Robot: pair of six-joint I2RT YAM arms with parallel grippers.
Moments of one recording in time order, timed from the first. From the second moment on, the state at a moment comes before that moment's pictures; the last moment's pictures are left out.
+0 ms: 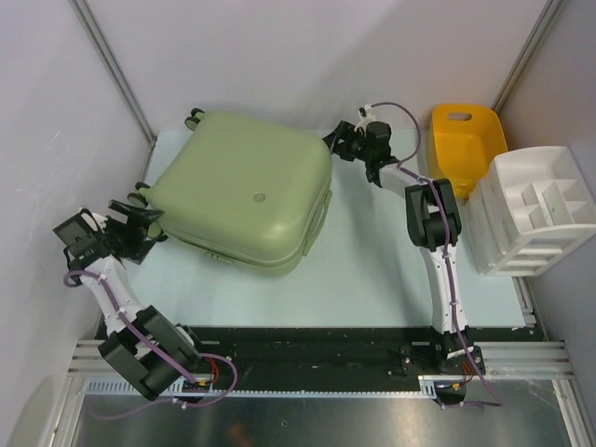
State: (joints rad) left arm 0.75 1.10 0.84 -0.55 0.65 -0.61; right arm 0.28 2.43 1.86 0.37 -0.46 0.66
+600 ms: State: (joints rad) left arm 0.52 1.42 0.99 -0.06 0.72 -0.71; right arm 0.24 2.24 1.39 0.72 -0.62 0.89
